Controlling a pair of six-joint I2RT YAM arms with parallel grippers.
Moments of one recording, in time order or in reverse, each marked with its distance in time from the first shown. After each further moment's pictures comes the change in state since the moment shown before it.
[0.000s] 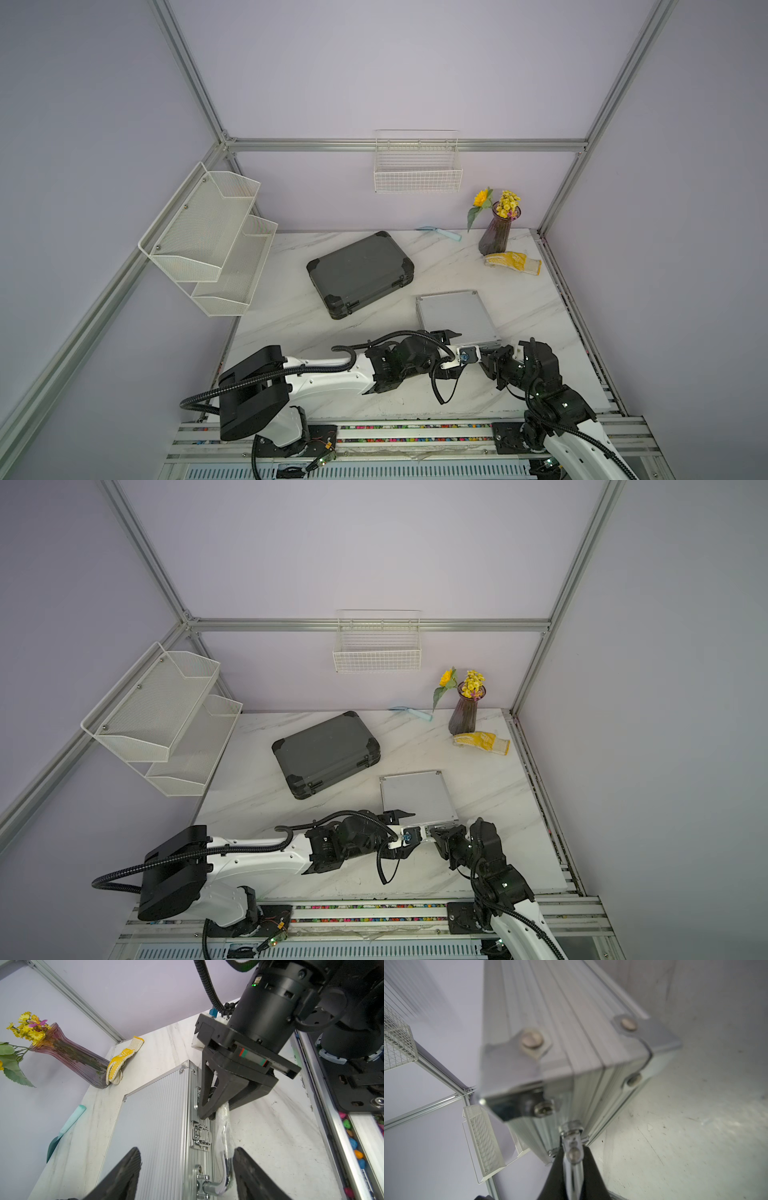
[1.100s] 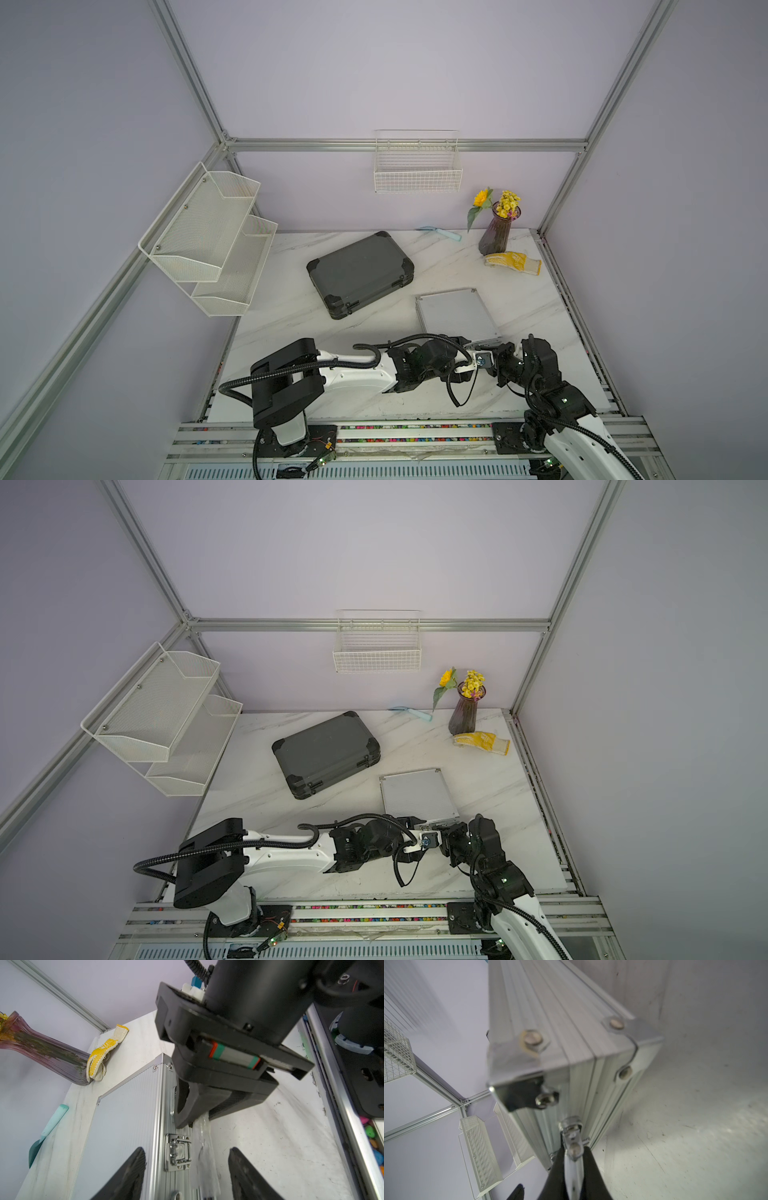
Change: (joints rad) left arm -0.038 0.185 0.120 -0.032 -0.053 0.002; right arm 0.002 0.063 0.035 -0.001 0.049 -0.002
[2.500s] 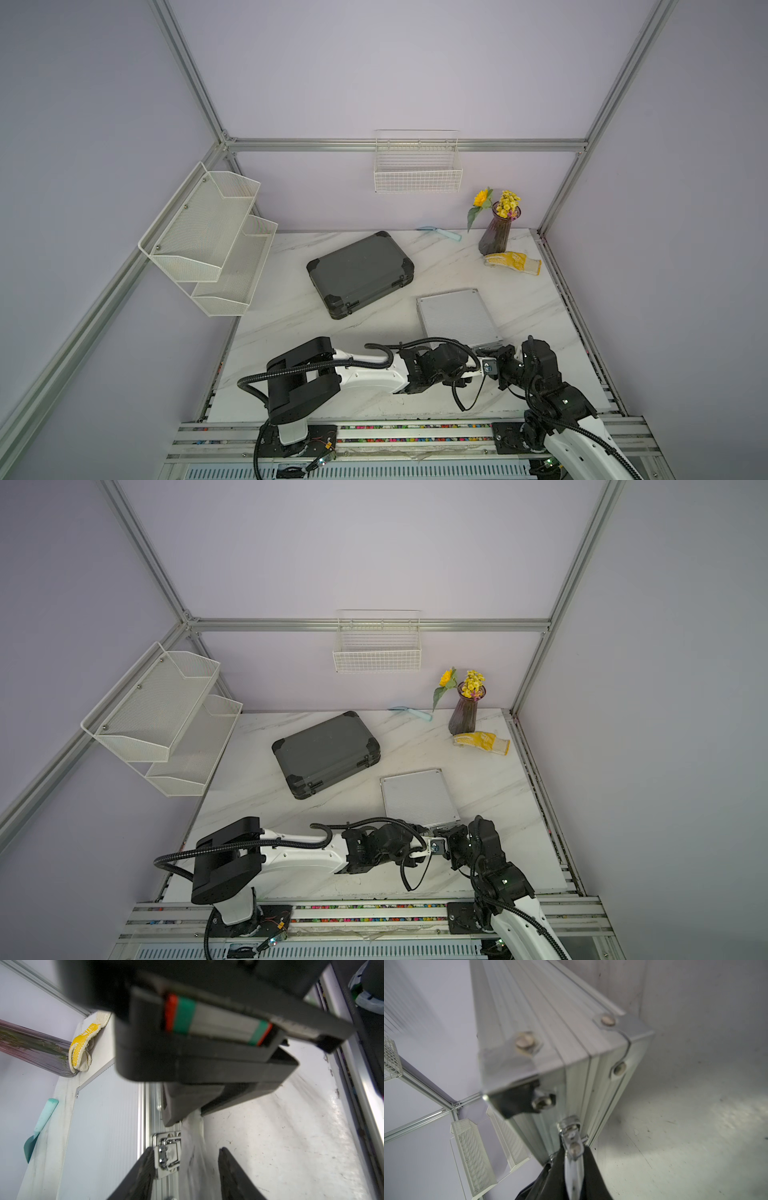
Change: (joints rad) left arm -0.026 0.085 0.071 -0.115 -0.058 0.033; right arm 0.000 -0.023 0.000 -0.056 0.001 -0.010
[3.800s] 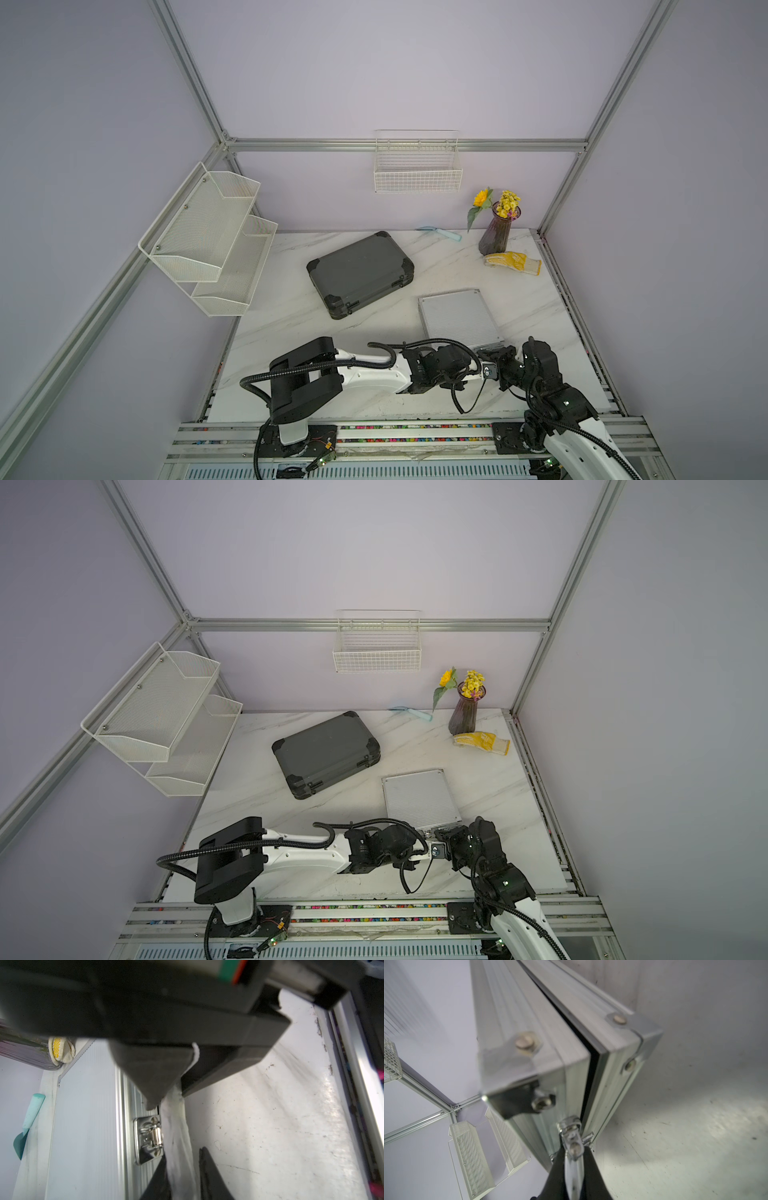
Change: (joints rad) left arm -0.008 0.016 0.032 -0.113 -0.014 0.003; right arm 0.000 -0.019 0.000 -0.021 0.016 -0.005
